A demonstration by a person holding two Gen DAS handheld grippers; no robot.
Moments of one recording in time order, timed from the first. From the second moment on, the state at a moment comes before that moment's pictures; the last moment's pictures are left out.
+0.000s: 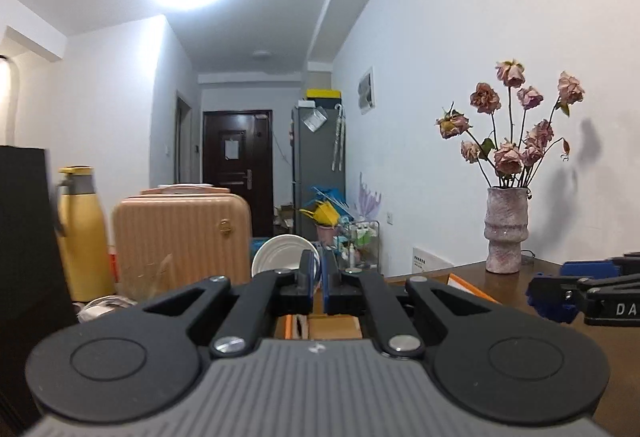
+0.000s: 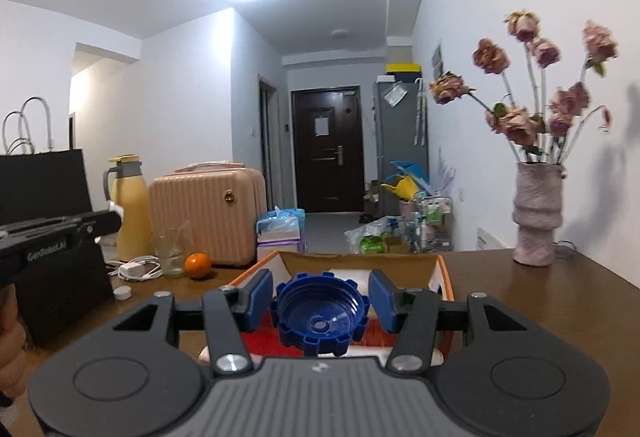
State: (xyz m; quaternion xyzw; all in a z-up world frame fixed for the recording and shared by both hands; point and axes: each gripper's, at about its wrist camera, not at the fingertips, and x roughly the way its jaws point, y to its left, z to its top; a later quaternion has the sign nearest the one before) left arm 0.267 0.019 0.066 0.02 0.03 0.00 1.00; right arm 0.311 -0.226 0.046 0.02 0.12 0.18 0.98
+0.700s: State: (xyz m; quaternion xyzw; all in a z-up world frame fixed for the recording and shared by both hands) left arm 0.667 0.018 0.016 0.02 0.38 -0.06 0.92; right arm 0.711 -0.215 -0.022 0.06 0.43 0.15 0.89
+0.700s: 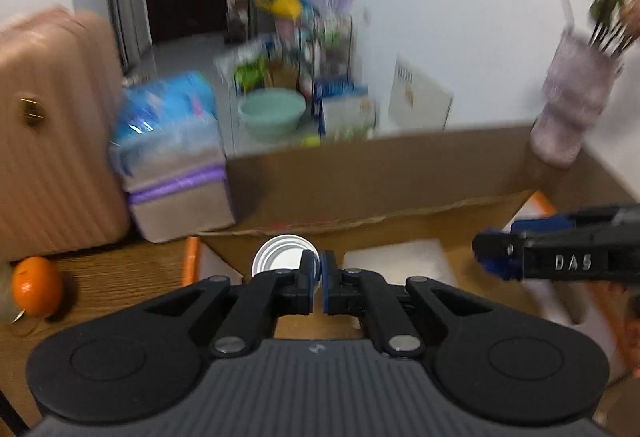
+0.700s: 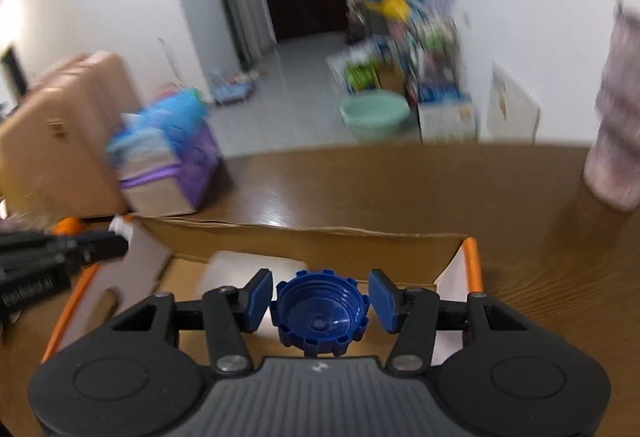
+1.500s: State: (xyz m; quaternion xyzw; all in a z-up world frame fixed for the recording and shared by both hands) left arm 0.626 0.047 0.077 0.00 0.34 -0.01 0.94; right arm 0.661 -0.229 0.039 0.01 0.40 0.11 0.91
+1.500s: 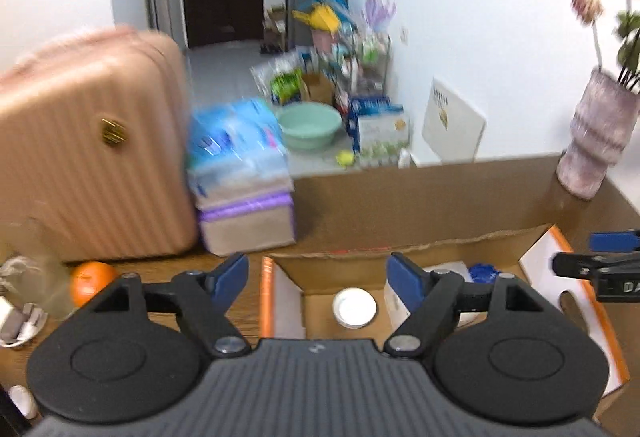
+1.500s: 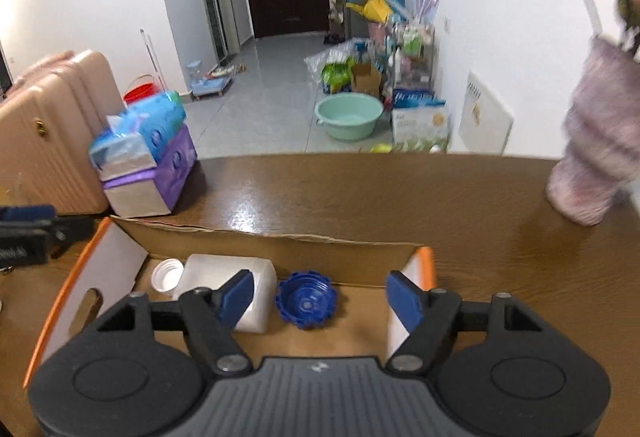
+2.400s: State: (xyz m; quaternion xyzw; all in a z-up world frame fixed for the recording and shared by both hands) left arm 0.361 0.047 0.111 -0.02 0.05 0.00 1.00; right arm 0.382 -0.248 0.084 0.02 0.07 0.11 0.99
